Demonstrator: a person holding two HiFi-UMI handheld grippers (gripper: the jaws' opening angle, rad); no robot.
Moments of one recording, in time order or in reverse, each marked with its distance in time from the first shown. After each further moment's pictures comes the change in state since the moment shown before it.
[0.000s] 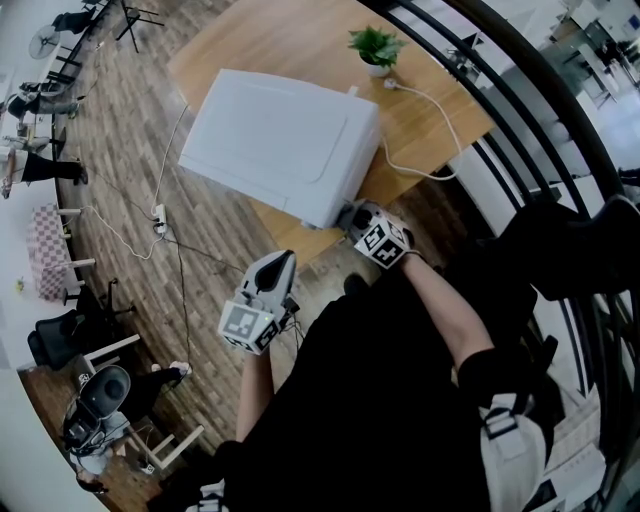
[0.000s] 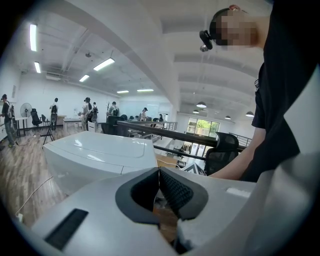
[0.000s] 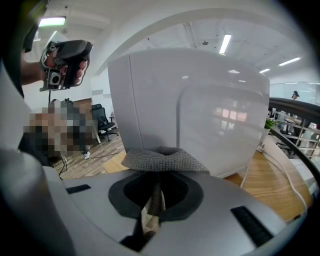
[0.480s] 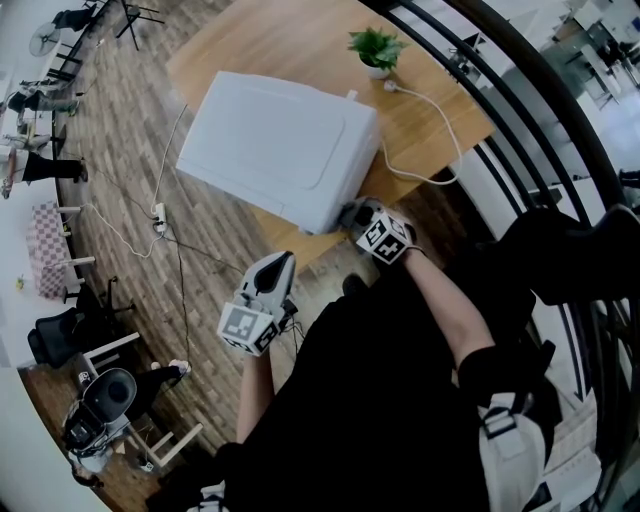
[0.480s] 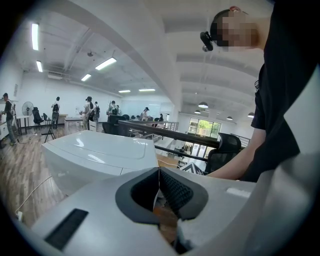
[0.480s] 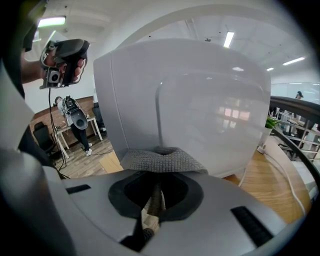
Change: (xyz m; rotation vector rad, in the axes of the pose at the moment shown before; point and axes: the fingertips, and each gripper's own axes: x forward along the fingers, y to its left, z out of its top) left arm 0.013 0.001 0.004 -0.026 -0.016 0.006; right arm 0.004 -0.023 -0.006 -0.019 0.020 0.024
